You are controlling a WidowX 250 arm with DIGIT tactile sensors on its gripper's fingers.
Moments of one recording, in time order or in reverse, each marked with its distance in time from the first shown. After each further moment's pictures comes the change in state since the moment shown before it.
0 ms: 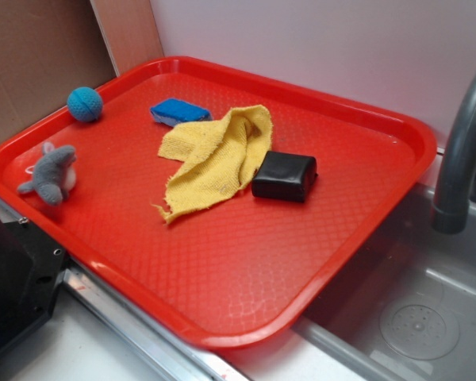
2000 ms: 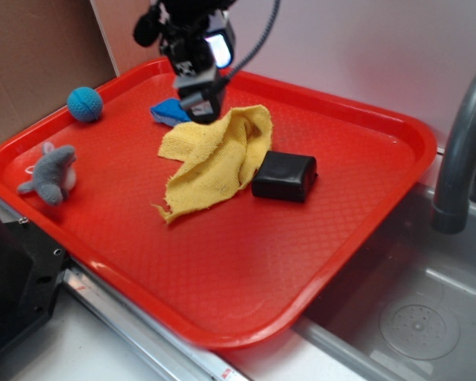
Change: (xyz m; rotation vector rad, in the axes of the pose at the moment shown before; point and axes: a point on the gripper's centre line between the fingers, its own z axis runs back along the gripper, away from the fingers) arm 0.110 -0.066 -0.137 -0.080 -0.110 -0.946
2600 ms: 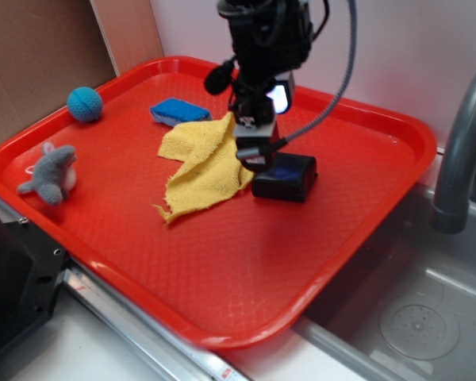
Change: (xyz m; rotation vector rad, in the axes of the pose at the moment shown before) arm 0.028 -0.008 -0.051 -0.017 0.116 -0.117
